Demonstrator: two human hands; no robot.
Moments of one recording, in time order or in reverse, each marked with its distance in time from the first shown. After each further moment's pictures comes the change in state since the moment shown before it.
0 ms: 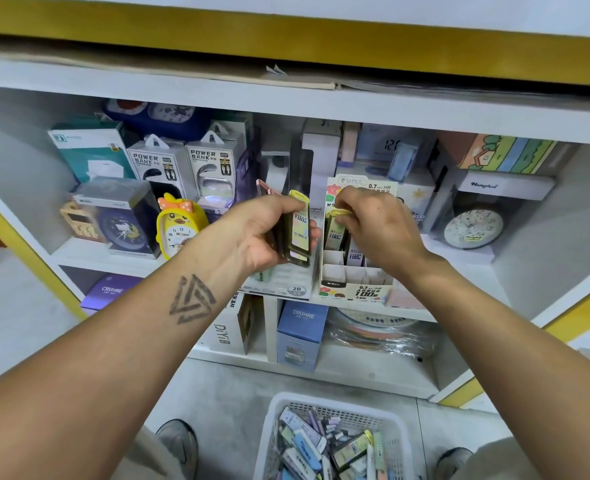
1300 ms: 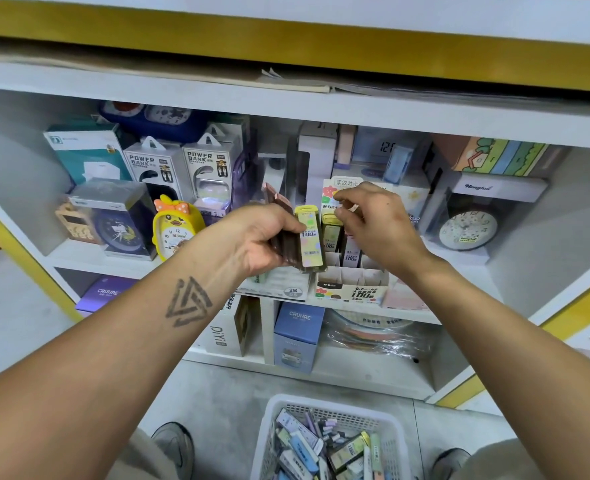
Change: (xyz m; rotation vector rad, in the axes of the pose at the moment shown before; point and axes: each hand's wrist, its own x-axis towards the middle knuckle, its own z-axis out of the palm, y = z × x) left_hand 0.003 -0.004 0.003 0.075 -0.019 0.007; right_hand -0.001 0.004 -0.004 0.245 0.028 0.092
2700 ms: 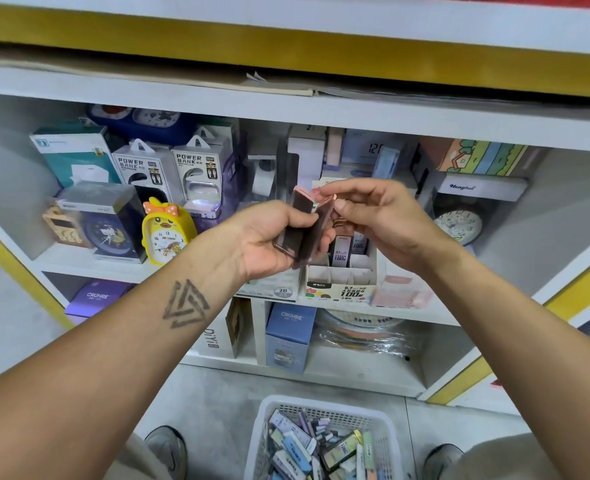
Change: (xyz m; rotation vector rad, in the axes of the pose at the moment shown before) left_hand -0.016 0.000 0.021 -0.133 -0.201 -0.092; right_hand -0.006 -0.007 -0.033 0.986 -0.203 0.250
